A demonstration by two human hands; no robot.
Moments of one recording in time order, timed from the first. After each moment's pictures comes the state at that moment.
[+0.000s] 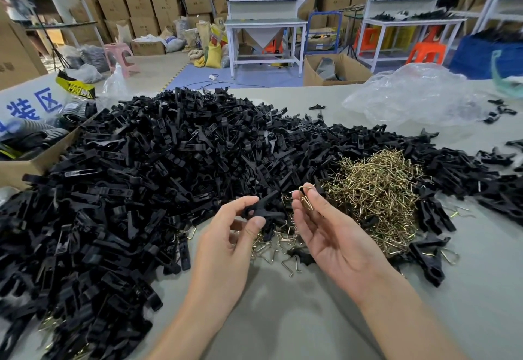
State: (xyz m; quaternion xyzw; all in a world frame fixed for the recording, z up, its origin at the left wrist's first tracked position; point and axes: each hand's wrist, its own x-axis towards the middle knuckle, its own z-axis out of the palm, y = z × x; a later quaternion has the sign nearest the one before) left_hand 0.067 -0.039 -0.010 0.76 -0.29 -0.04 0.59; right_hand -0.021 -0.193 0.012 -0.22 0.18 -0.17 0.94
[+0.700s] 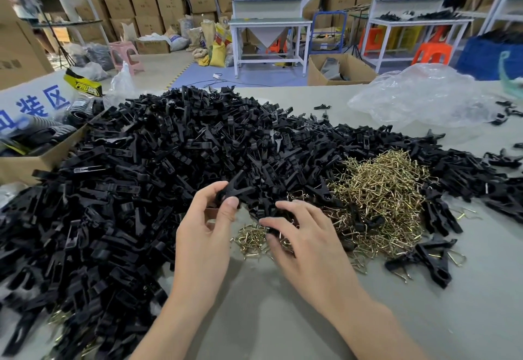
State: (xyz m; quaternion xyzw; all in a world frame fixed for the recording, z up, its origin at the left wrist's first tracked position) left_hand 0.091 -0.028 -0.009 0.73 -0.24 0.02 0.64; right_hand -0.015 -0.164 -0.029 -0.94 0.13 -0.26 0.15
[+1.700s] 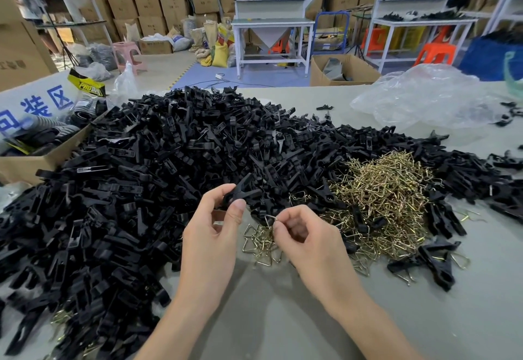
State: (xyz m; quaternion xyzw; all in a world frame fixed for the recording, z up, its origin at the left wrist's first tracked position) left_hand 0.090 -0.029 -0.012 0.75 -0.24 0.03 0.62; right_hand -0.013 -0.157 -0.016 -0.81 0.19 -0.26 0.50
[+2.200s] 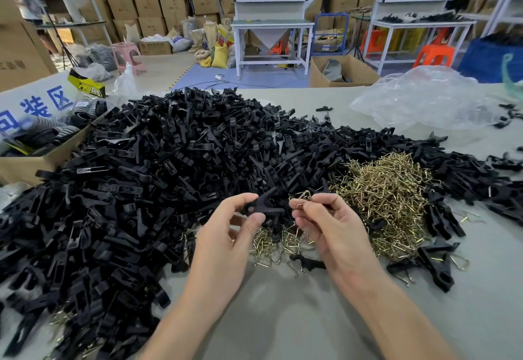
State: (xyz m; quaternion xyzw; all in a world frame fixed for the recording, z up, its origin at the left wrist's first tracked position) left_hand 0.084 -0.030 -0.013 0.76 -0.31 -0.02 0.57; right_hand -0.010 -0.184 -0.002 -0.47 0.18 -0.29 0.82
